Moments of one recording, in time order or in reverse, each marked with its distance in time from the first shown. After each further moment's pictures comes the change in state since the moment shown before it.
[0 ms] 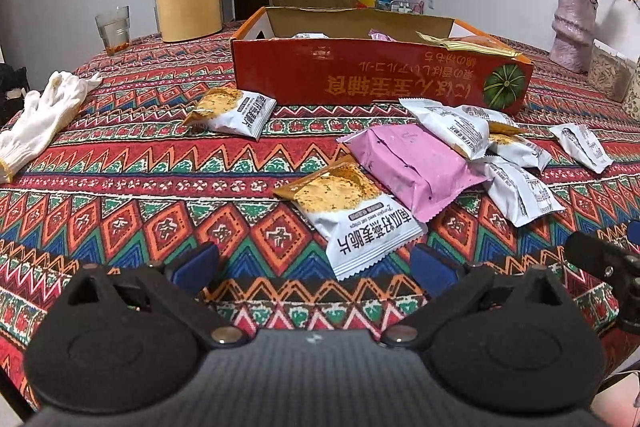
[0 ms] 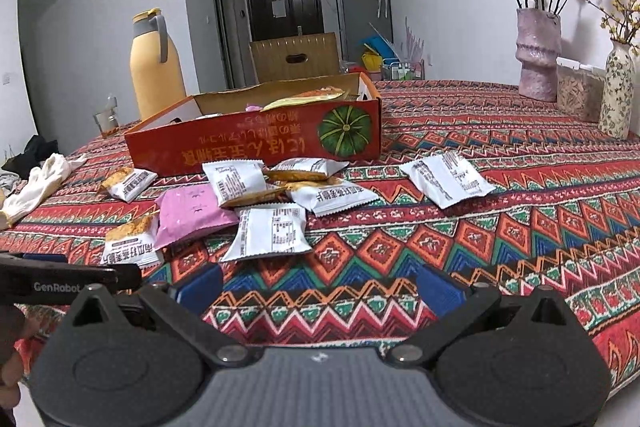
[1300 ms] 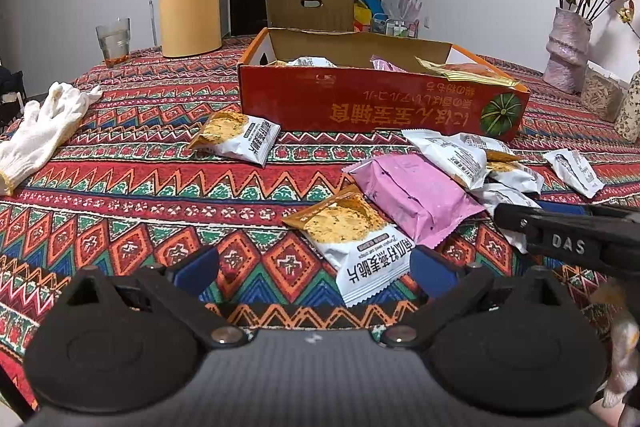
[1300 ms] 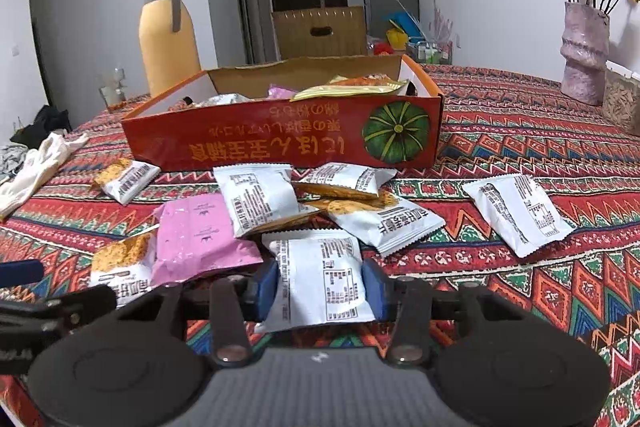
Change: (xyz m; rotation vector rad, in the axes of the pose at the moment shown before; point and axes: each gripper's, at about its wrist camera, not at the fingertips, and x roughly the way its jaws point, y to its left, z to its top) left arm -0.006 0.011 0.010 -0.021 -0.048 -0.030; right arm 0.060 0.025 0.034 -0.063 0.065 0.049
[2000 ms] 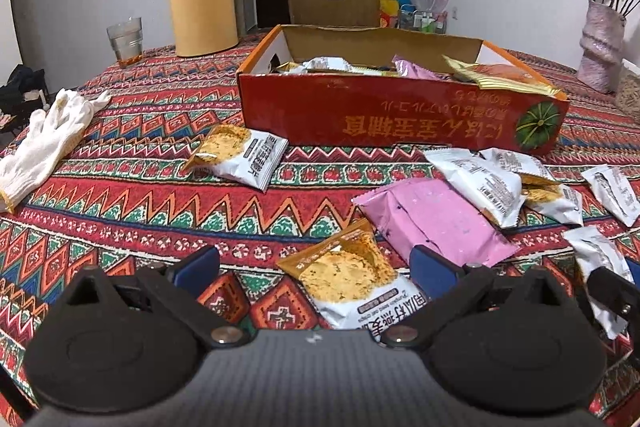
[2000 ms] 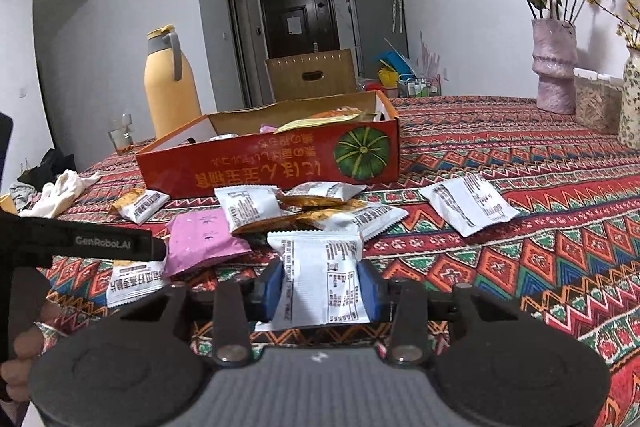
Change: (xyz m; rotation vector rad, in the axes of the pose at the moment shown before) left arm 0.032 -0.016 0.025 -0.011 0.029 0.098; right arm -0.046 -0.024 -0.029 0.059 -0.131 0.008
